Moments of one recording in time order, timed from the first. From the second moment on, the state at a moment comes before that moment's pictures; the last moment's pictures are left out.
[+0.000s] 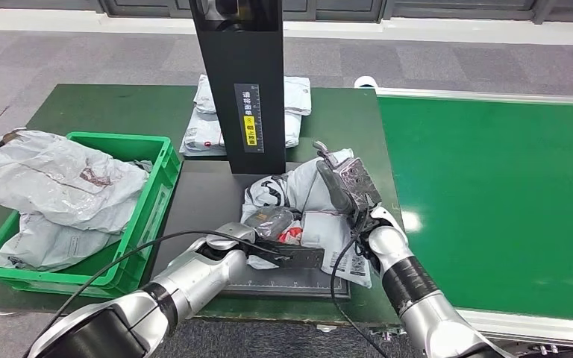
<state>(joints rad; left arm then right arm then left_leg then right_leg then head) -0.75 -0.18 -0.88 -0.38 -0.89 -0.04 -0.12 -0.55 0.12 0.34 -0.83 0.06 0.09 -0.43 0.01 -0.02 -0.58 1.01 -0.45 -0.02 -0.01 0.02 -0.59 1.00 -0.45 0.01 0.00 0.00</state>
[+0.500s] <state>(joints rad) -0.69 -0.06 -0.40 -0.70 -1.14 0.69 -0.15 -0.38 0.09 0.24 -1.05 0.01 0.02 -0.44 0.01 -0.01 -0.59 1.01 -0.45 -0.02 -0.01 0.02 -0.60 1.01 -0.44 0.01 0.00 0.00</state>
